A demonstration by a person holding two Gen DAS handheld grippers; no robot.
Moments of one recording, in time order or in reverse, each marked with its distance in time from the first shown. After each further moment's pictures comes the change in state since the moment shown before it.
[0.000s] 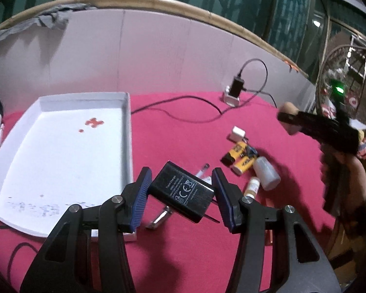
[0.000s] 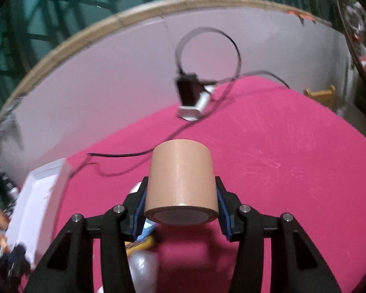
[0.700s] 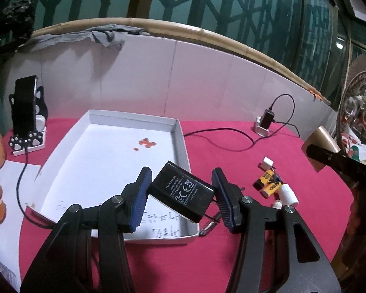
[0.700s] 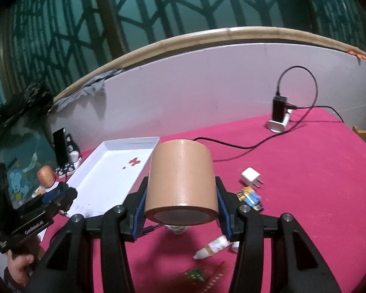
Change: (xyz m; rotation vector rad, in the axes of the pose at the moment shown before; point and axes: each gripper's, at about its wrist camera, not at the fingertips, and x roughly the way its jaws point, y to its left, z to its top) left arm -0.055 0.049 0.009 -0.090 -0.119 0.149; right arm -0.056 0.111 -0.031 -0.222 -0.004 0.269
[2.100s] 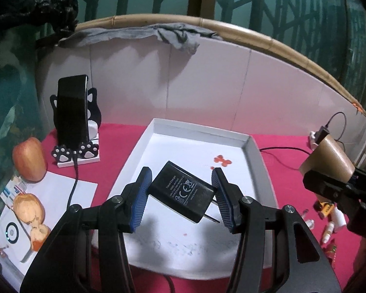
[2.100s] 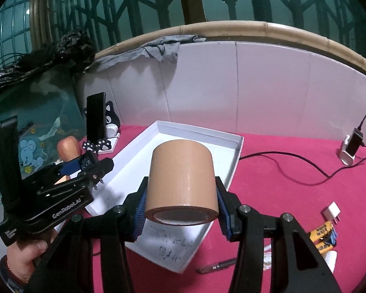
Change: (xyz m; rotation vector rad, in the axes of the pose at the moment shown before) left arm 0.019 0.098 0.033 -0.064 0.022 0.239; right arm 0.091 0.133 0.017 -0.212 0.125 0.153
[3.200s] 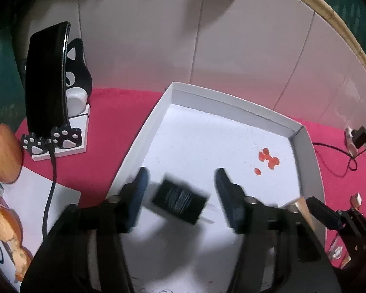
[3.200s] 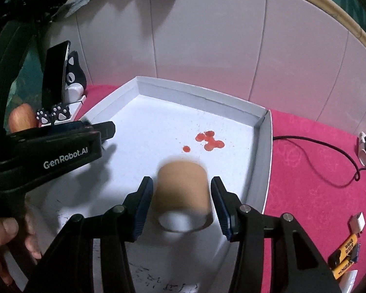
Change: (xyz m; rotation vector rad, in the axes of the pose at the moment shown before) left arm 0.124 0.031 0.022 -0.078 0.251 0.091; right arm 0.121 0.012 -0.008 -0.054 0.179 -0.113
